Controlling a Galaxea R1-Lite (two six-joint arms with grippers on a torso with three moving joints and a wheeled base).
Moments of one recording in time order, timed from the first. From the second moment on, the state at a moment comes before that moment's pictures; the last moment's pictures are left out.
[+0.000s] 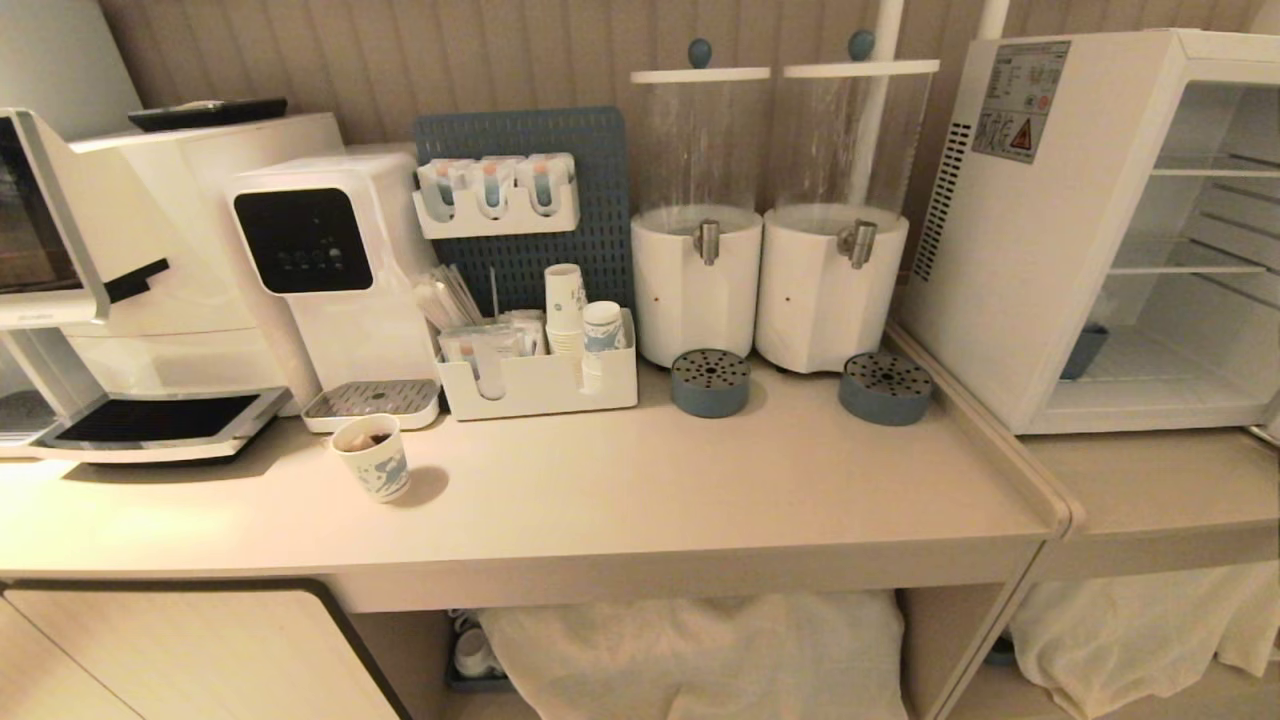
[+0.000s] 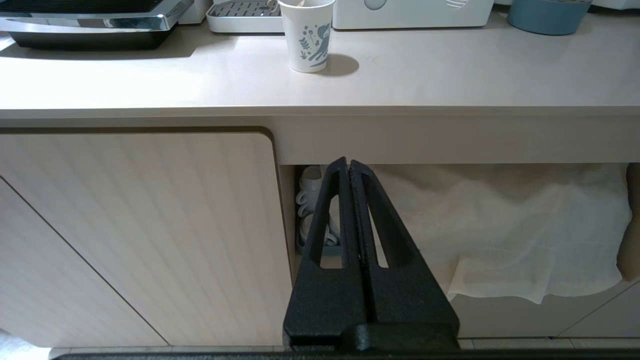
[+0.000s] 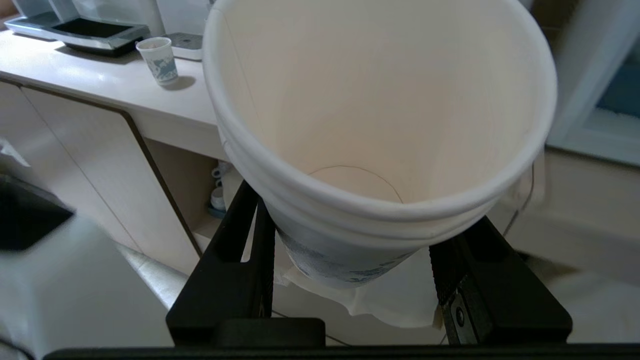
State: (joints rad) left arm 0.01 0.00 -0.04 0.09 0.00 -0.03; right arm 0.03 0.30 -0.65 0.42 0.42 -0.05
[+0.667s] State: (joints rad) left arm 0.01 0.00 -0.04 0.09 0.00 -0.03; right arm 0.00 0.00 -0.07 -0.06 -0.26 -0.06
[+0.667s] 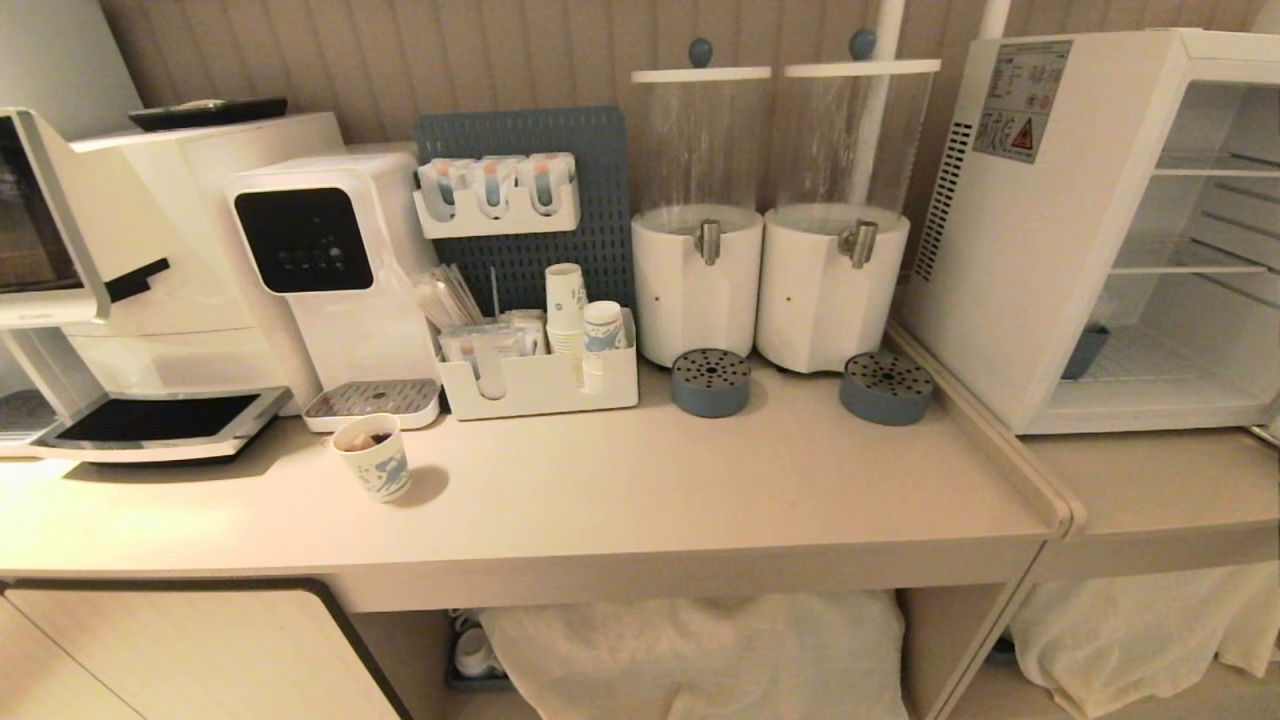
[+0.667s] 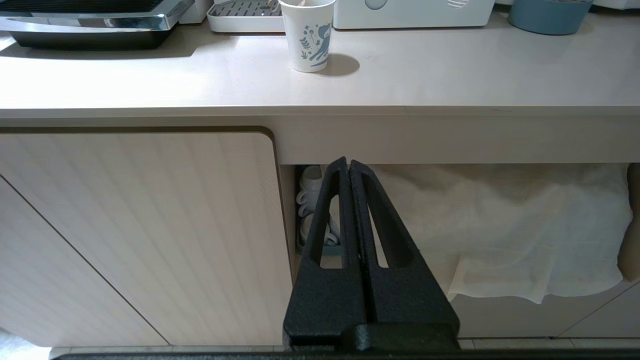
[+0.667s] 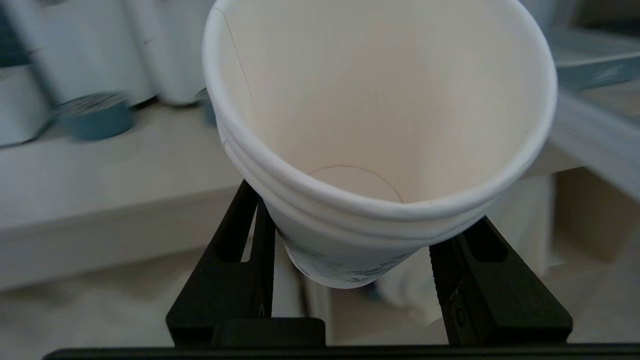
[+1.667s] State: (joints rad) left arm 0.01 0.00 -0.04 0.09 0.00 -0.03; right arm 0.00 0.00 -0.03 0.06 0.02 -0.09
